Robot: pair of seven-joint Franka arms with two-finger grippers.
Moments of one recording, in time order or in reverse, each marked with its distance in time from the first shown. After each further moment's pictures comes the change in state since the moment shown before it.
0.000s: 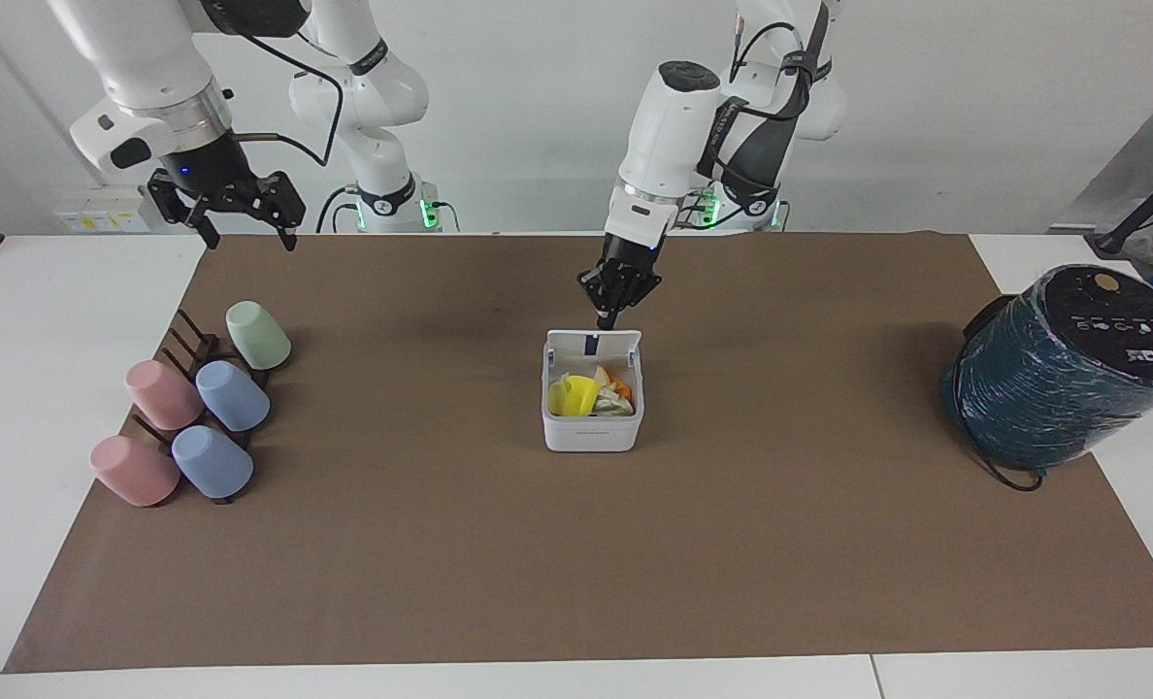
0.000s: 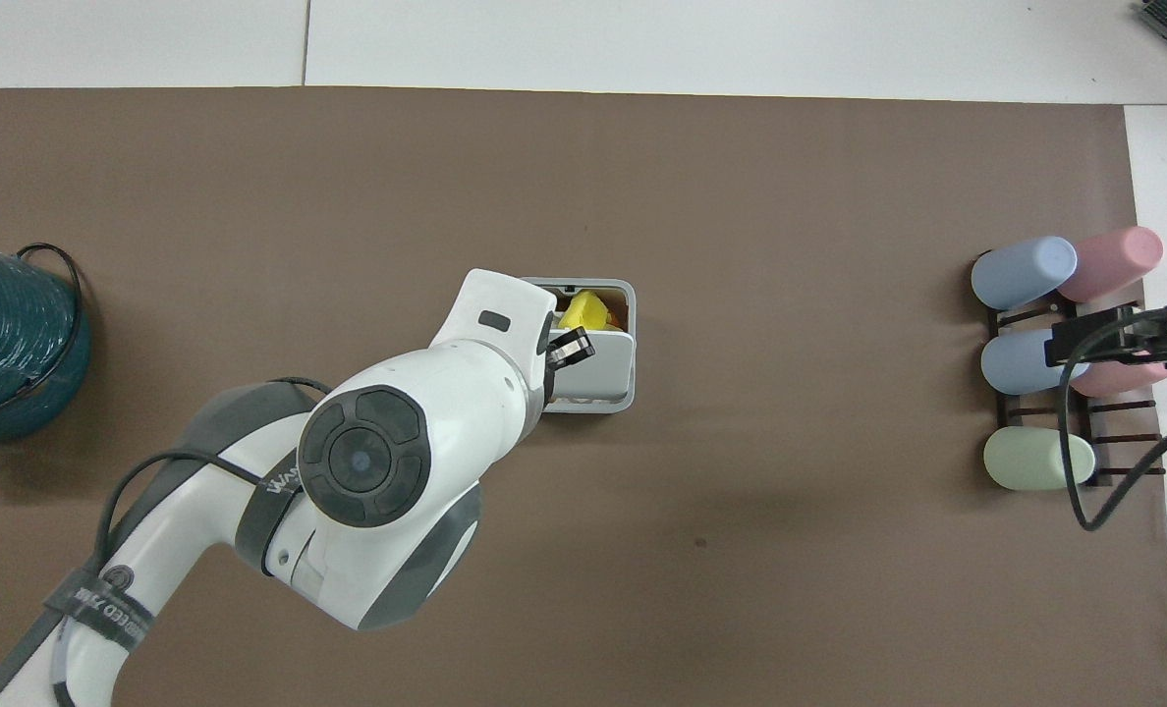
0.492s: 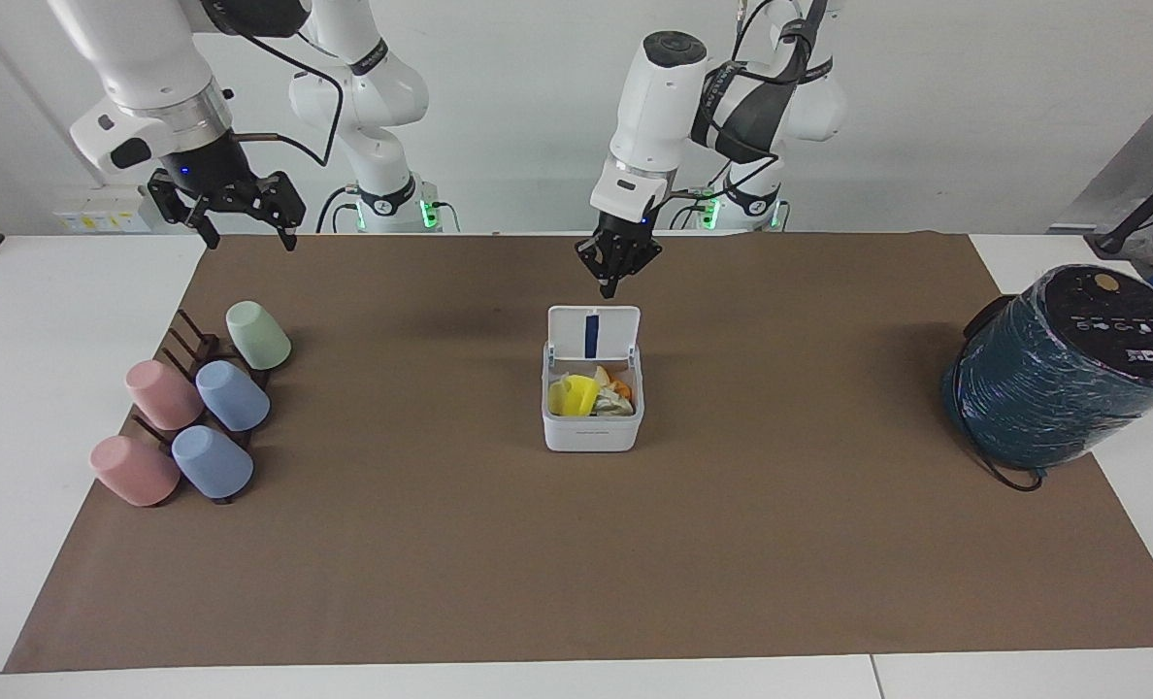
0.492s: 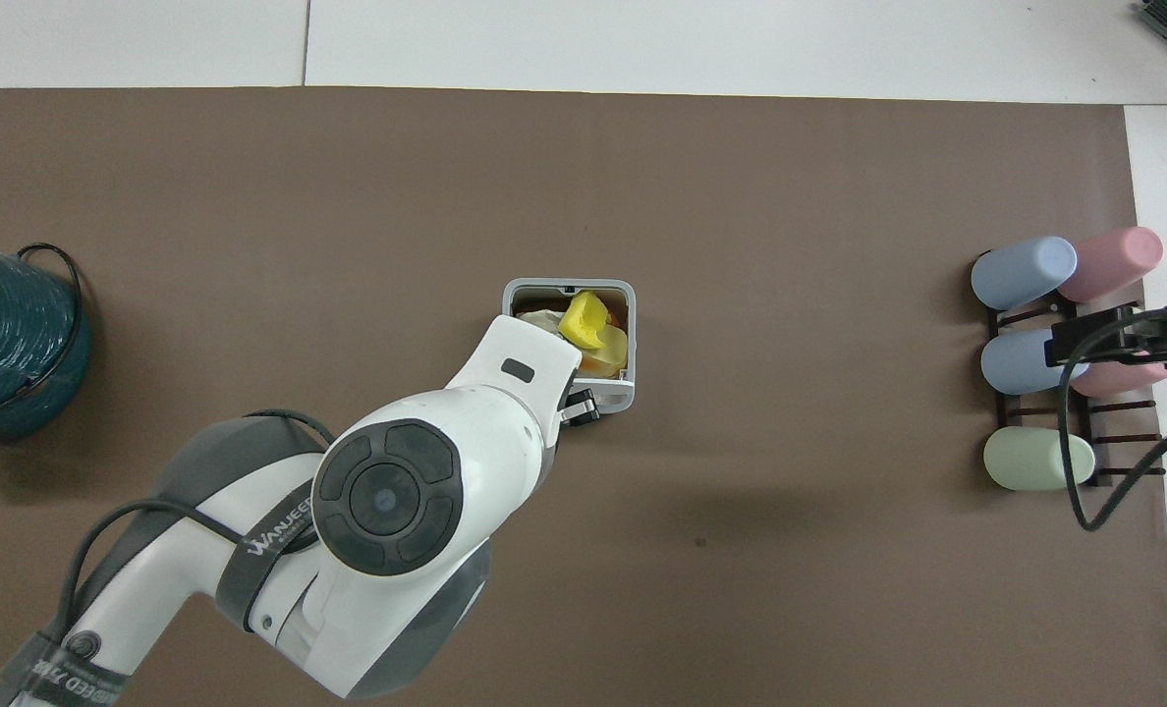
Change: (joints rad) left arm -0.035 -0.074 -0.013 0.000 0.001 -0.209 0.057; right arm 0.000 0.000 0.000 0.000 0.000 0.000 0.000
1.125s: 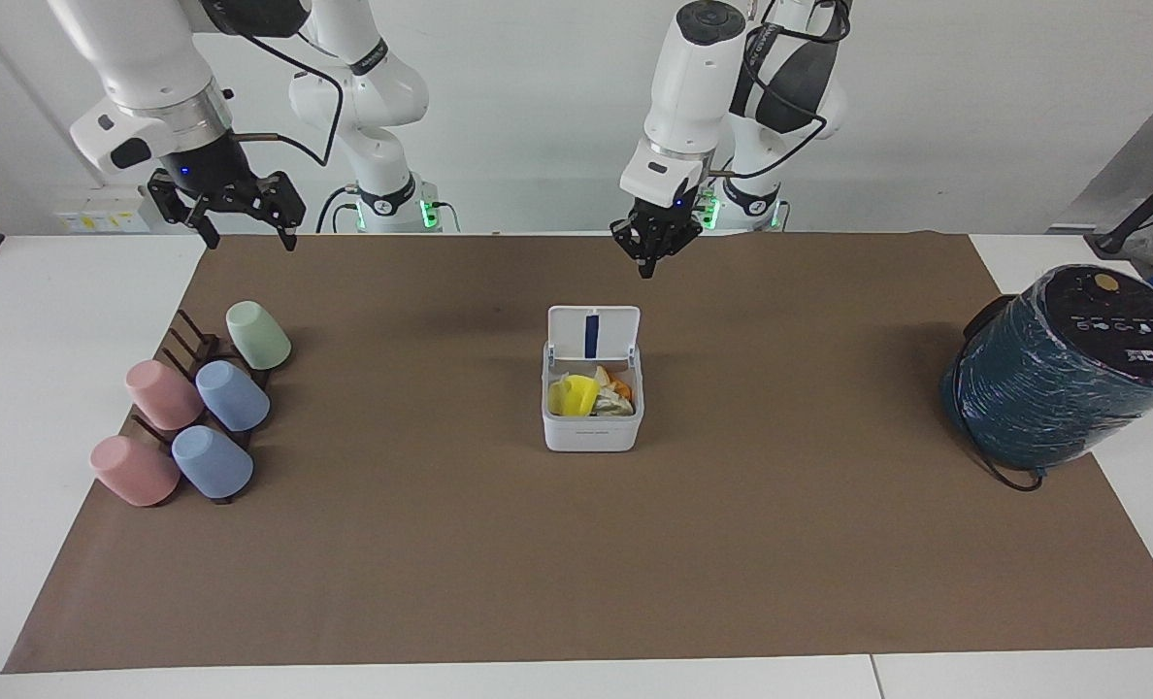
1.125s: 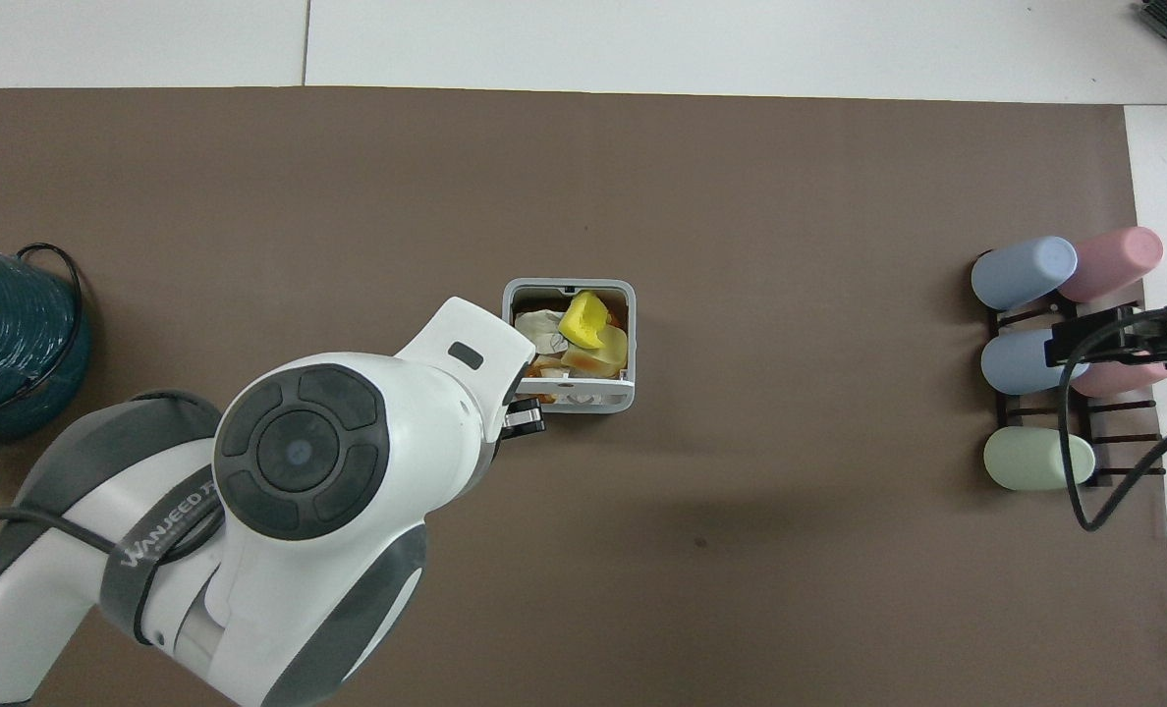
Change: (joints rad) left arm 0.059 -0.055 -0.010 0.069 0.001 -0.267 0.163; right arm 0.000 0.000 0.000 0.000 0.000 0.000 0.000
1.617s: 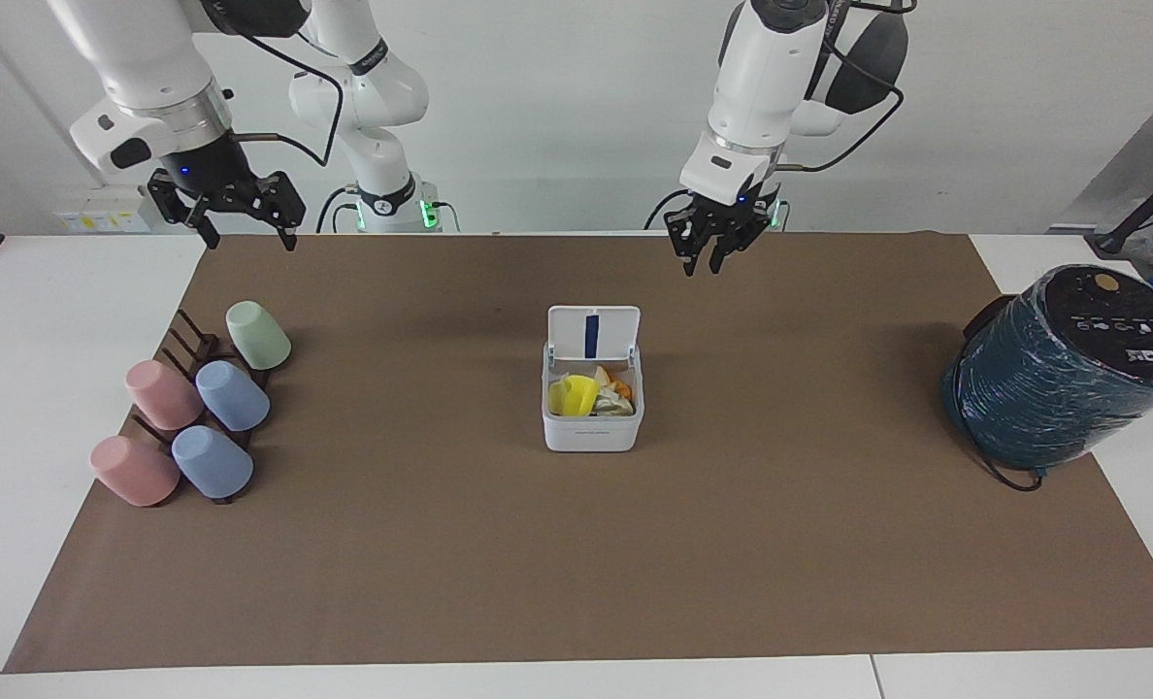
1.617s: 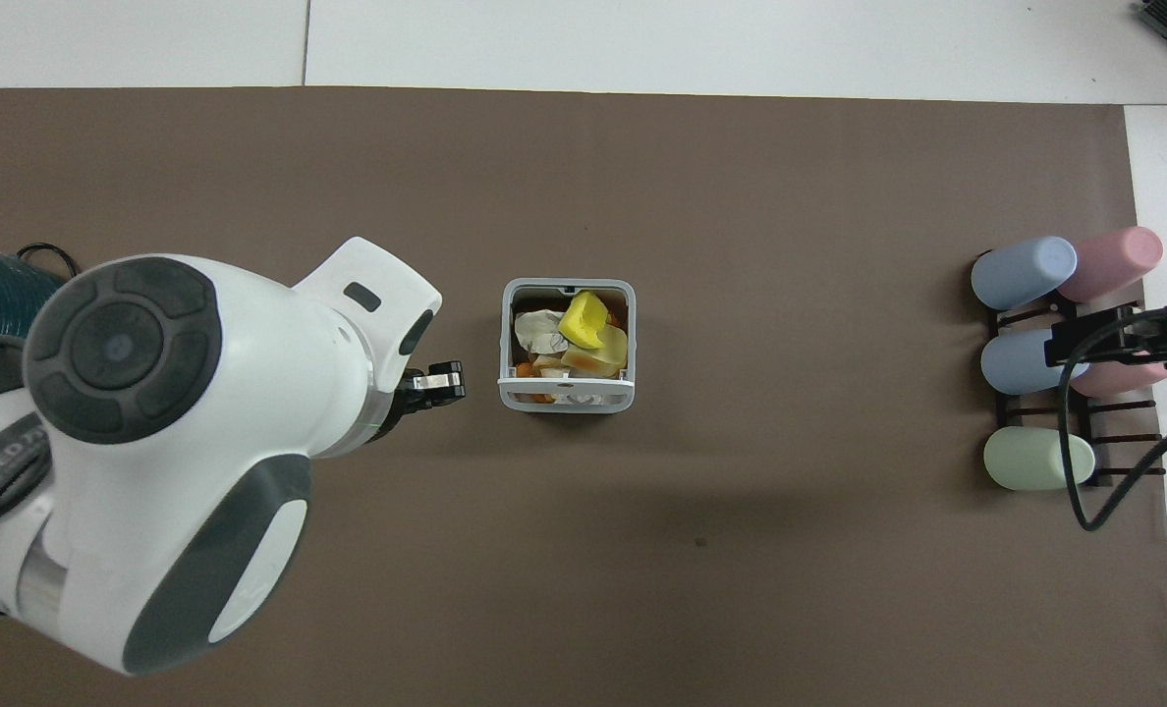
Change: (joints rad) left arm 0.105 0.000 0.001 0.085 0.002 -0.132 0.144; right arm 0.000 0.000 0.000 0.000 0.000 0.000 0.000
